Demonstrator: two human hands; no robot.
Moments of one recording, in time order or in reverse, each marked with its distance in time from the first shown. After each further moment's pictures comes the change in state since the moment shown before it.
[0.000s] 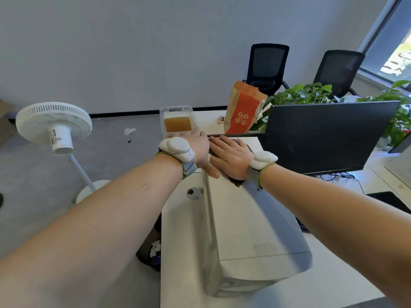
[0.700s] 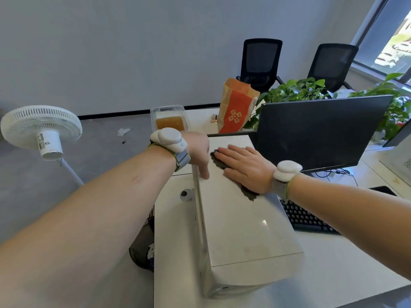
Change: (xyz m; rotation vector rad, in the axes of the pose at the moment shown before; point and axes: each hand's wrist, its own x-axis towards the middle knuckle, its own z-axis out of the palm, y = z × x) left_hand 0.034 0.013 -0.015 -0.035 -0.124 0.190; right_hand -0.057 0.045 -0.014 0.022 -0.090 -0.093
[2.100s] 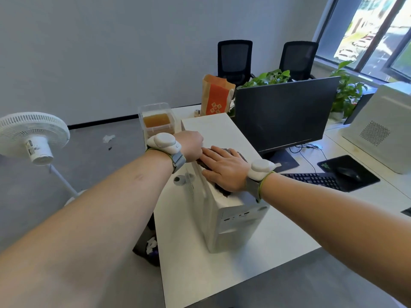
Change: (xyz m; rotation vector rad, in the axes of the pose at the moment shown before) left_hand -0.065 0.040 0.053 0.062 0.275 0.064; right_hand -0.076 -0.113 0.025 0.011 0.083 0.169
